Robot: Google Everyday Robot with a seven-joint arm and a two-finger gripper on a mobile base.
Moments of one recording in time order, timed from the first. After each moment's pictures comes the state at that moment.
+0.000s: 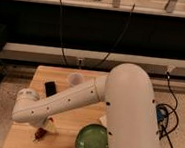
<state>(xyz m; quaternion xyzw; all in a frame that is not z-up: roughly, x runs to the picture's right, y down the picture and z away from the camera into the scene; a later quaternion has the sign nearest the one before) -0.222 0.284 0.756 -0.25 -0.16 -0.54 0.79</state>
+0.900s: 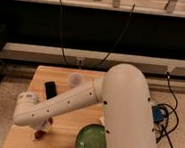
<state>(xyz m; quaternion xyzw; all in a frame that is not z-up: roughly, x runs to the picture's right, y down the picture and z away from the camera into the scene) -0.227 0.295 0.764 -0.25 -0.16 -0.54 0.79</state>
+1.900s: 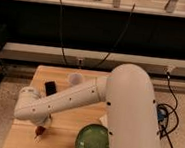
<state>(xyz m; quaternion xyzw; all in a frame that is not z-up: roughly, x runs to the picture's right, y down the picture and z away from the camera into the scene) -0.218 0.270 0.760 -0.25 -0.16 -0.51 0.80</state>
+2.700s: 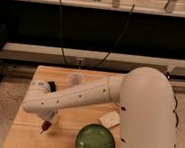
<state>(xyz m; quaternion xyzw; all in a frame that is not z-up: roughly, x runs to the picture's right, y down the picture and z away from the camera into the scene) -0.186 0.241 0.751 -0.26 -0.15 -0.49 0.82</state>
